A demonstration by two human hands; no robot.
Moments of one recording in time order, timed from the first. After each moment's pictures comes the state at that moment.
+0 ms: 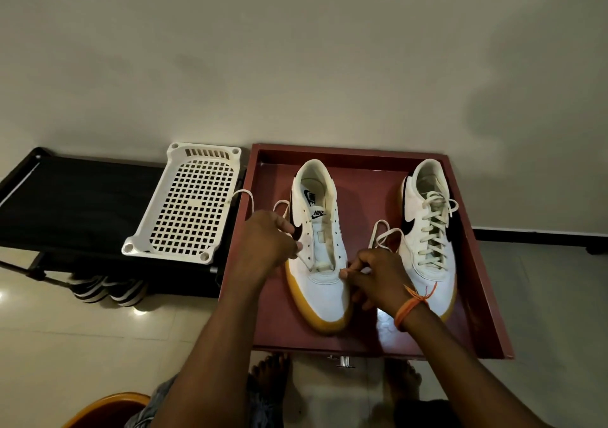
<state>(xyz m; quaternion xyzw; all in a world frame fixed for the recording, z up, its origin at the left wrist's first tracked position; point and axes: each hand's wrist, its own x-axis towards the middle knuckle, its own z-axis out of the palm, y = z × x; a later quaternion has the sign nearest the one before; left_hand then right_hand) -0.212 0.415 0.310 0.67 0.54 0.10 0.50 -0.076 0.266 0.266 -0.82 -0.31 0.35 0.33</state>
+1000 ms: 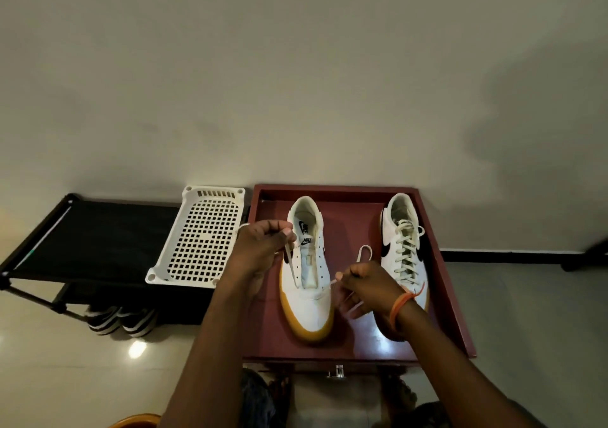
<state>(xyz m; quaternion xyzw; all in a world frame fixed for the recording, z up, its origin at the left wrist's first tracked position) -0.228 0.405 0.383 0.56 0.43 0.22 0.67 -0.082 0.257 0.340 -0.75 -0.23 0.49 0.37</state>
